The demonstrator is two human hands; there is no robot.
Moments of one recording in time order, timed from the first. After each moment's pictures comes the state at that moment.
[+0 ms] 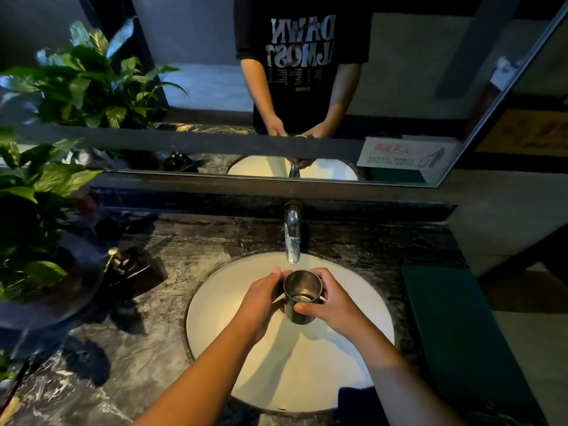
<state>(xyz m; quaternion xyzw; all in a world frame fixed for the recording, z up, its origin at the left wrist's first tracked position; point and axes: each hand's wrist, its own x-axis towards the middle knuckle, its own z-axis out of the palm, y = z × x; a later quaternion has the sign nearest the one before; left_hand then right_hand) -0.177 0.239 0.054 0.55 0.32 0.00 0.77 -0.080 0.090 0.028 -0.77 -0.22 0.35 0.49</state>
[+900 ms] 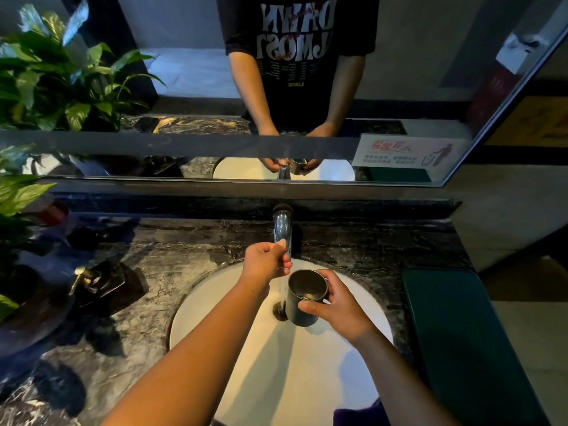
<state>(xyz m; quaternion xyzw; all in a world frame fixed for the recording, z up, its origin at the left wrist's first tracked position) -0.072 0.272 0.050 0.57 0.41 0.07 0.71 -0.037 0.089 0.002 -0.74 -0.15 0.36 0.54</state>
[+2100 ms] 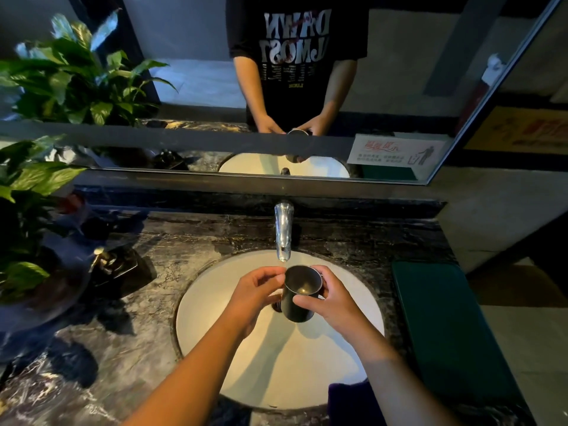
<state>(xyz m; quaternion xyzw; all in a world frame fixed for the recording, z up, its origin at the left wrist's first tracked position) -0.171 0.247 0.041 0.56 0.30 0.03 0.77 -0.078 0.078 0.041 -0.75 -0.17 0.35 0.54</state>
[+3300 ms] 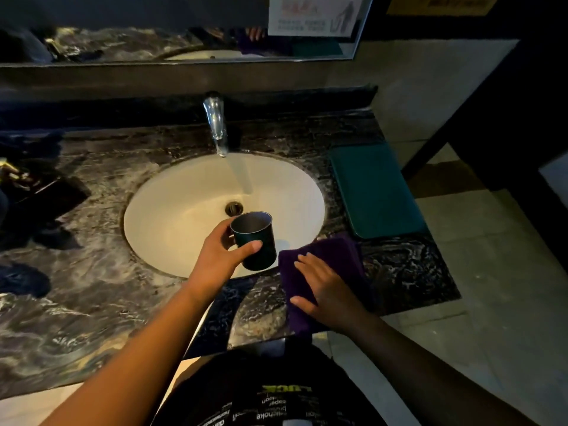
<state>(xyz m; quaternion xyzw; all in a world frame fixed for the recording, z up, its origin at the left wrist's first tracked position) -0.279 0.146 0.012 0.69 0.24 0.02 0.69 -0.231 -0.106 -0.038 -0.89 -0.37 0.19 0.19</state>
